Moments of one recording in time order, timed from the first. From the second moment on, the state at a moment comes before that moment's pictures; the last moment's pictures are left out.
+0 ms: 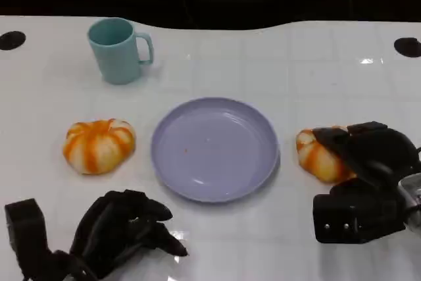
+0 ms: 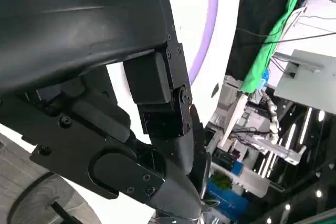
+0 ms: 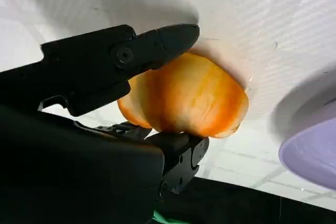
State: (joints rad) left arm -0.19 -0.03 0.18 0.71 -0.39 -0.18 -0.83; right arm -0.49 -0.37 0.46 0.65 -0.90 -0.10 -0.10
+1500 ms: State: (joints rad) left arm -0.17 -0.03 0.17 0.70 -0.38 -0.19 -0.83; right arm -0.54 -0.31 0.39 0.73 -0.74 -0.47 -0.71
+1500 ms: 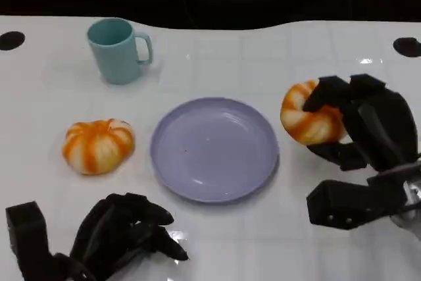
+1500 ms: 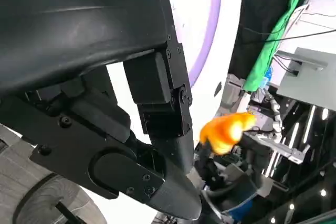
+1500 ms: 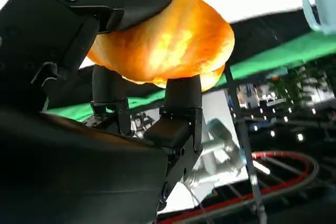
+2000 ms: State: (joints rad) left arm -0.17 -0.03 0.17 0.70 -0.38 -0.20 -0.83; right arm -0.66 -0.20 0.46 0.68 -0.67 -0.54 -0.31
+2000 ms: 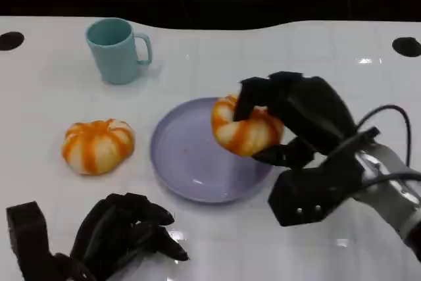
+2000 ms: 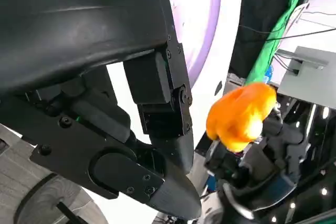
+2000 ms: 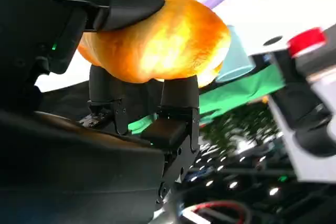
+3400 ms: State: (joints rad) left arm -0.16 -0.03 0.16 0.68 -0.38 -0.20 -0.83; right arm -0.64 -0.20 0.53 0.55 -0.73 -0.39 -0.05
